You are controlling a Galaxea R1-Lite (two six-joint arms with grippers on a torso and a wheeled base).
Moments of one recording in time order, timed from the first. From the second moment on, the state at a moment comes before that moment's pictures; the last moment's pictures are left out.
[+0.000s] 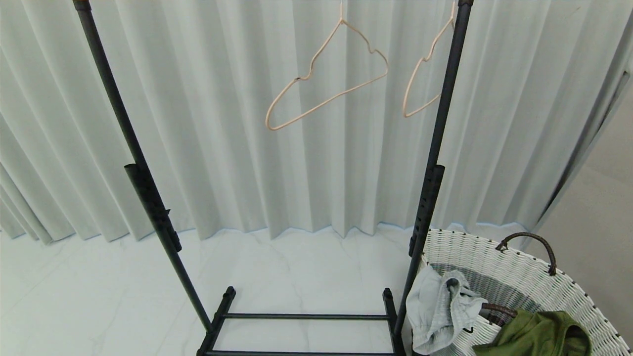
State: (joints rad) left arm 0.00 0.00 0.00 0.01 0.09 -0.08; right arm 0.07 0.00 0.00 0.01 0.04 -0.05
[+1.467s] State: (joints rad) left arm 0.00 0.00 0.00 0.01 0.09 -0.08; right arm -0.21 1.25 -0.32 -0.44 0.11 -0.82
